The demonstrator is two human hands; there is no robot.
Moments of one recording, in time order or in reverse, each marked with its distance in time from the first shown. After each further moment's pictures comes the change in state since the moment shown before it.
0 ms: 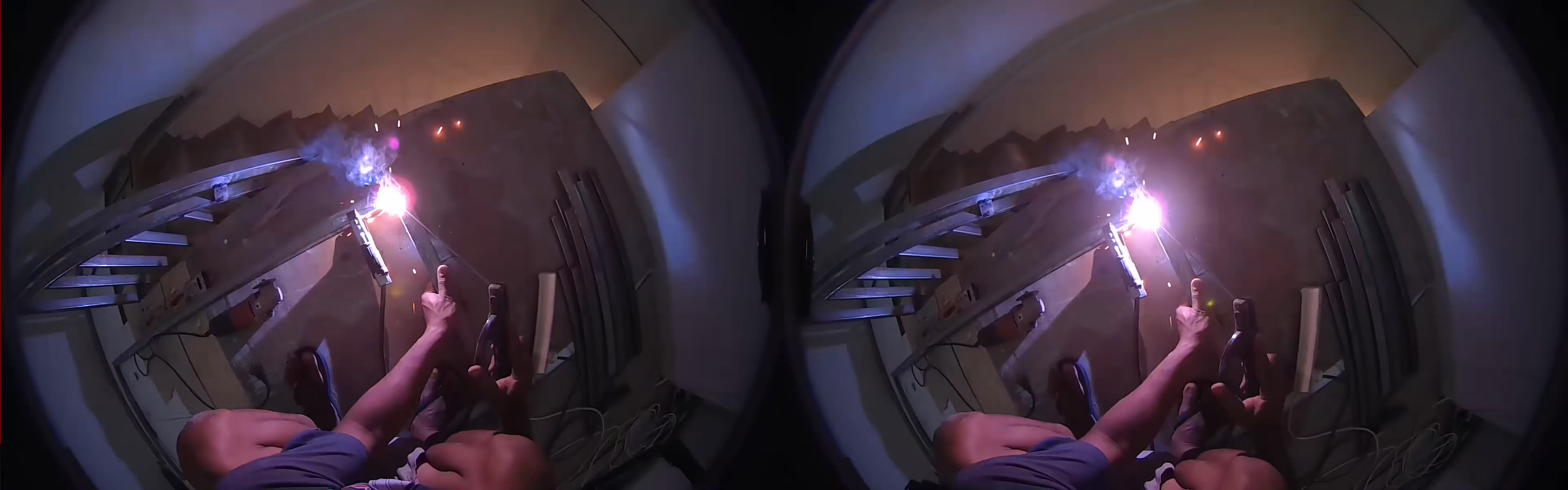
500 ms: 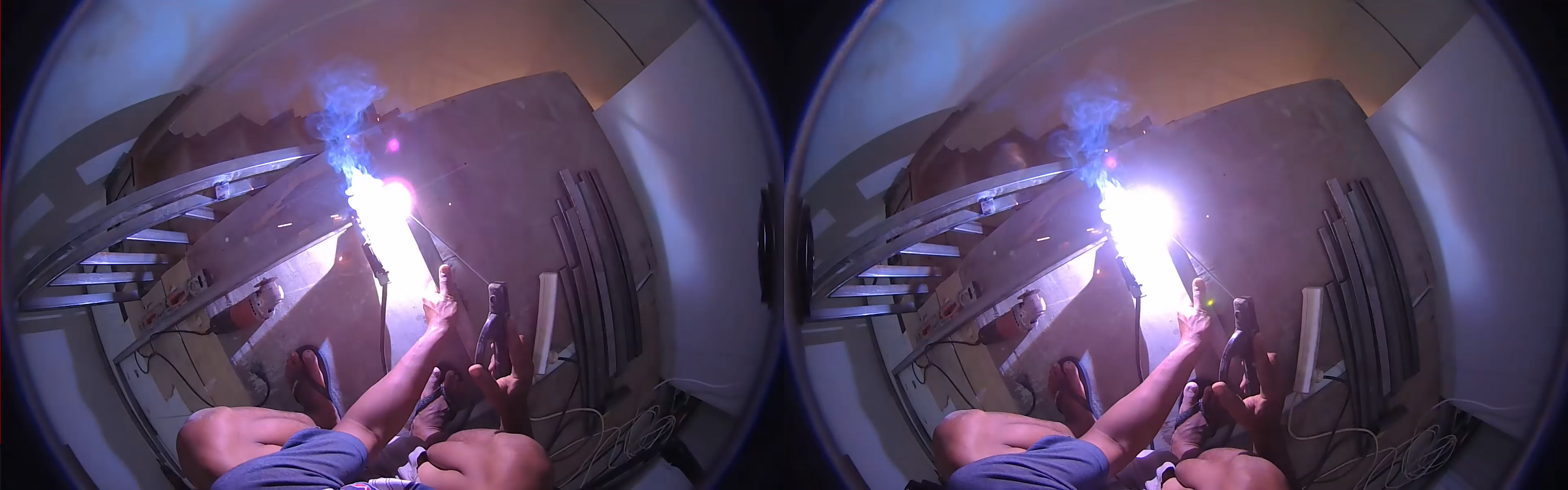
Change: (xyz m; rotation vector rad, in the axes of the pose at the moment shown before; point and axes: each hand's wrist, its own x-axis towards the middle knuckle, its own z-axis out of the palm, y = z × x) left_hand -0.007 0.014 0.001 -0.212 0.000 -0.223; right_hand -0.005 -0.001 -0.004 0.027 -0.006 0.121
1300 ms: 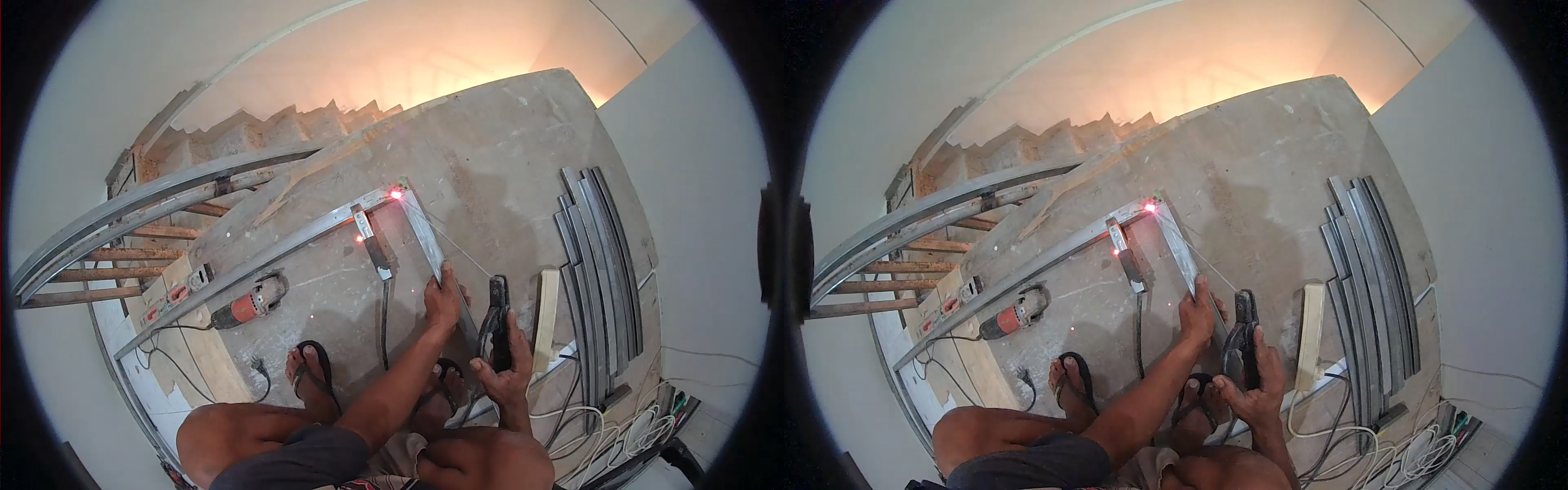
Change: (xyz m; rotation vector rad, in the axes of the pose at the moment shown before) left_hand -0.016 0.036 -0.002 -0.287 -0.126 -0.175; right_hand 0.007 0.007 0.004 -0.055 -0.050 -0.022
